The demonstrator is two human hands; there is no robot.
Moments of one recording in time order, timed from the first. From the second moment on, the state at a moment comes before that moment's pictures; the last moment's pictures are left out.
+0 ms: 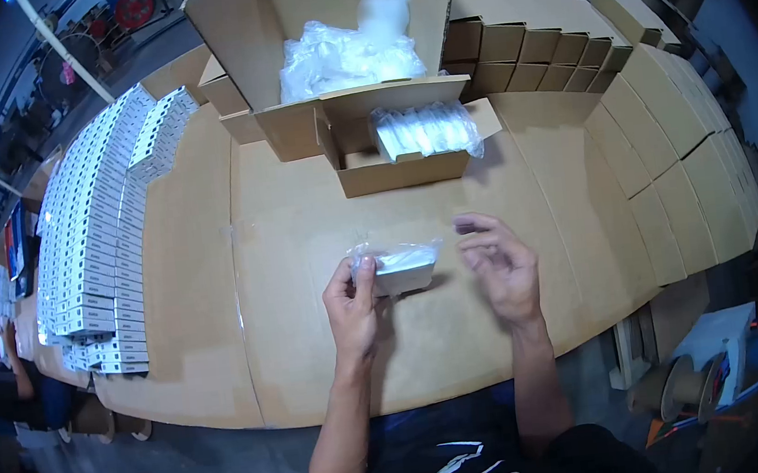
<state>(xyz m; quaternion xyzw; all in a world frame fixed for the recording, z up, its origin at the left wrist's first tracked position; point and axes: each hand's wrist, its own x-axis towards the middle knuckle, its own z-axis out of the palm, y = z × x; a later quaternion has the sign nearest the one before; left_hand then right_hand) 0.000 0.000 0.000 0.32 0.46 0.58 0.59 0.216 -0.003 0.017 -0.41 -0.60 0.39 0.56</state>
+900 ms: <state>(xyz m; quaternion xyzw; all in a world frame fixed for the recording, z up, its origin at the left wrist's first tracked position) -0.020 -0.012 0.030 0.53 0.39 0.50 0.57 0.203 0.011 0.025 -0.42 -0.71 0.38 0.40</state>
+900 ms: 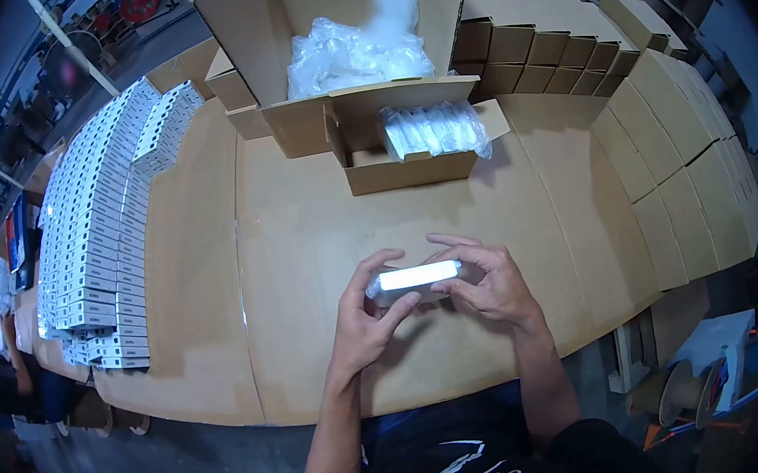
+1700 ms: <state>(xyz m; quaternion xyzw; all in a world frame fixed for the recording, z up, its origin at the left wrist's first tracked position) -0.041 0.085 0.019 0.70 0.54 0.40 0.24 0.161 0.099 0.113 -0.50 -0.75 0.07 0.43</state>
